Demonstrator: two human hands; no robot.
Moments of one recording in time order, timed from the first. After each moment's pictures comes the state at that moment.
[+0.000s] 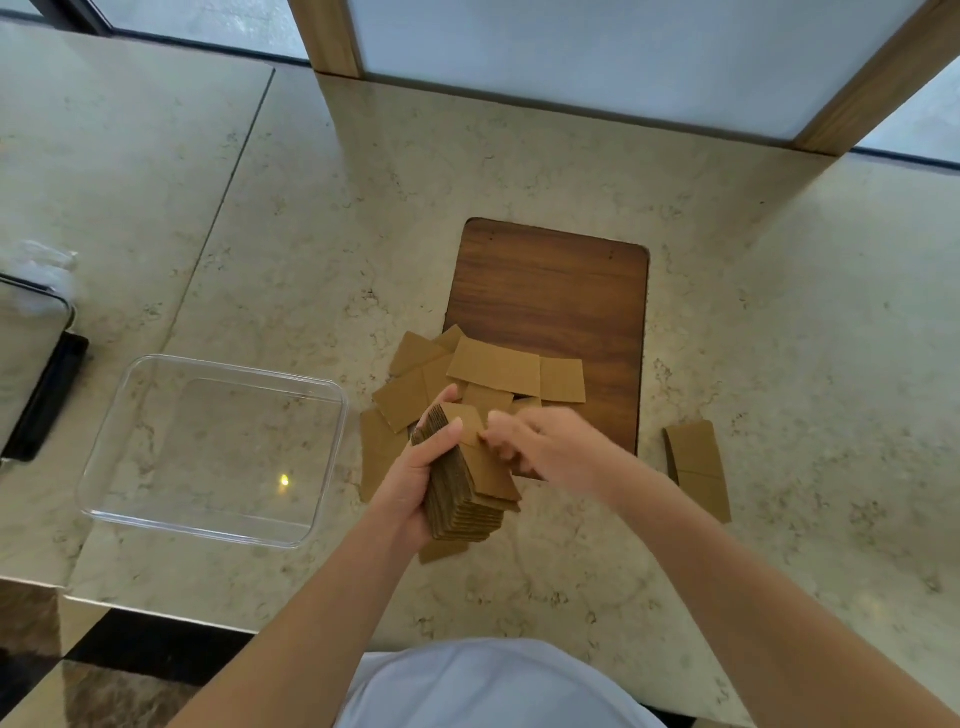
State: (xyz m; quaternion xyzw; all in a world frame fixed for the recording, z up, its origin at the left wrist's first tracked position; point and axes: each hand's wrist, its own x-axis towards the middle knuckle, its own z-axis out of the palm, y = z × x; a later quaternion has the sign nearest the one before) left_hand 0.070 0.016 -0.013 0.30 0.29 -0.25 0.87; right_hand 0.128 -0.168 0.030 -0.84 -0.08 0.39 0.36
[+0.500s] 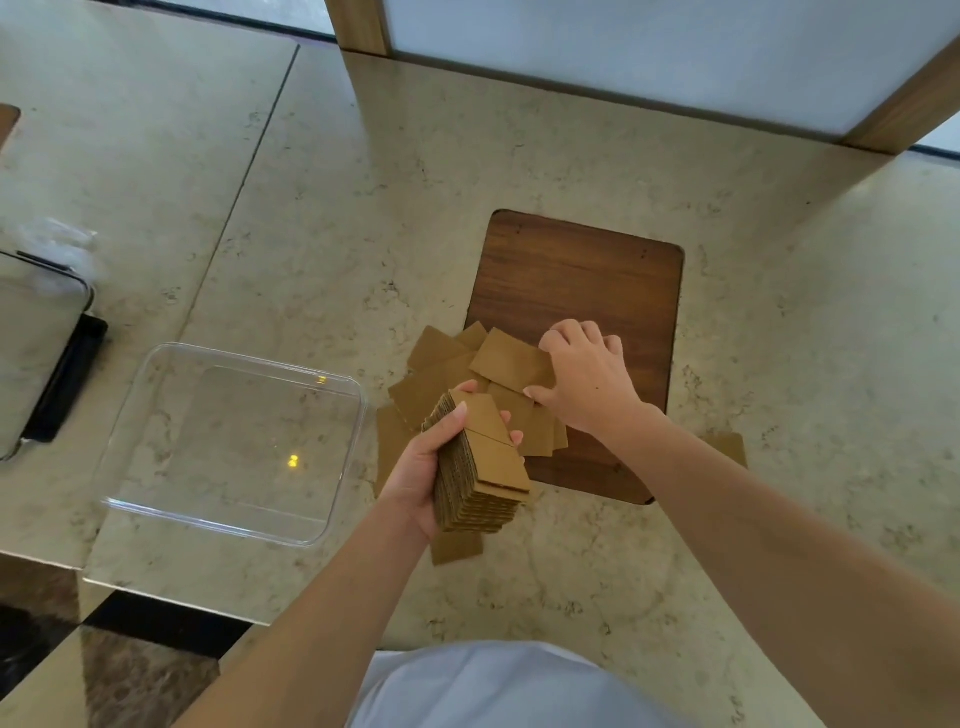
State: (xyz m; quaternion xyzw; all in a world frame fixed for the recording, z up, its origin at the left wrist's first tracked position) left_hand 0.082 0.022 -0.025 0.23 0.29 -0.25 0.89; right_hand 0.199 -0.171 -0.036 -0.97 -0.17 0.13 0.07
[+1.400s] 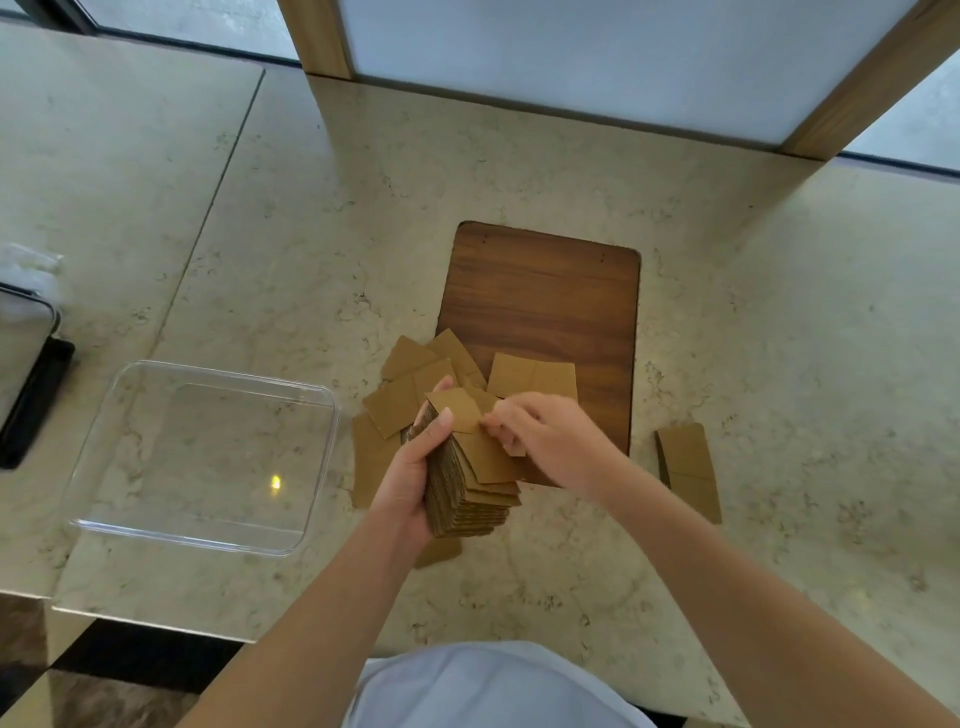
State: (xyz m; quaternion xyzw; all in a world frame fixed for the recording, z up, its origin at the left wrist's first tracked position) left_hand 0.080 0.005 -0.013 0.25 0.29 -0.23 0.90; right_hand 0.133 -0.168 0.033 -0.86 -0.05 0.32 0.40
